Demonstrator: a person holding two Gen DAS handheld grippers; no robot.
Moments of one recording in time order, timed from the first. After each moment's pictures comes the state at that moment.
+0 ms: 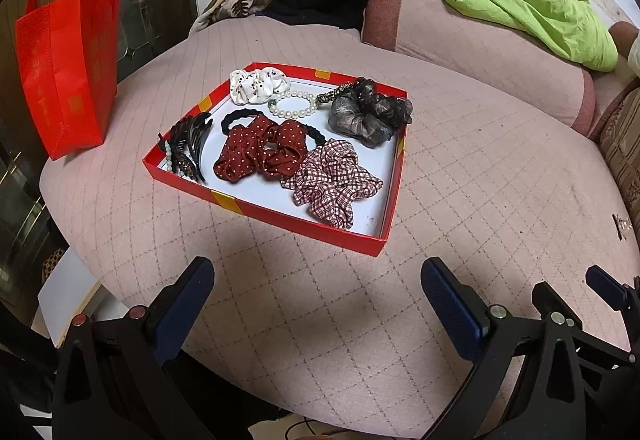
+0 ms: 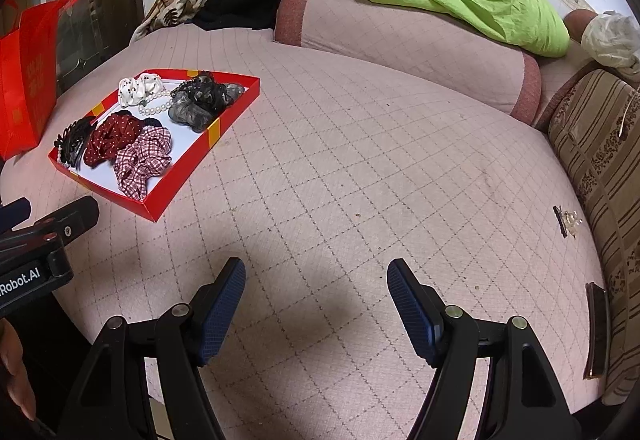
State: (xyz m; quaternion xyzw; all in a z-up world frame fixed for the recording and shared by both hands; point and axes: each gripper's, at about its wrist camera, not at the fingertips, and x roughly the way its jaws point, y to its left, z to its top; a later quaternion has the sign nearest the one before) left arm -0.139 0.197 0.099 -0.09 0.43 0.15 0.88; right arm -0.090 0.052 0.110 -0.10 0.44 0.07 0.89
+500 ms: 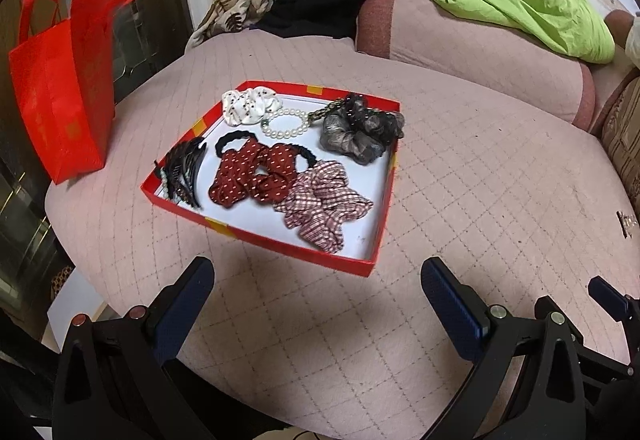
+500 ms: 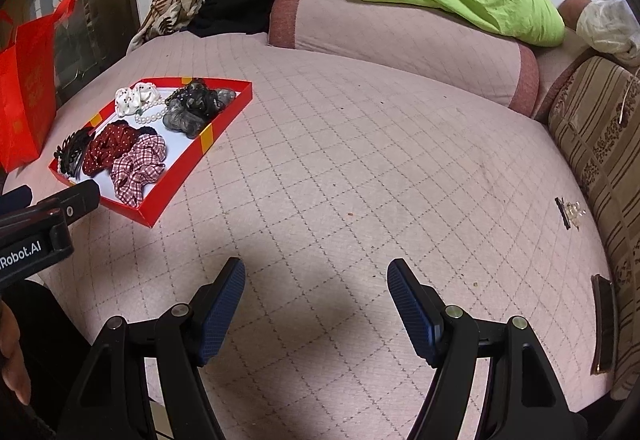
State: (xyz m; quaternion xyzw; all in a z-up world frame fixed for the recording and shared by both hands) left arm -0.123 0.182 0.111 -0.05 0.42 0.16 0.89; right arm -0.086 0.033 0.110 -0.07 0.44 0.06 0.89
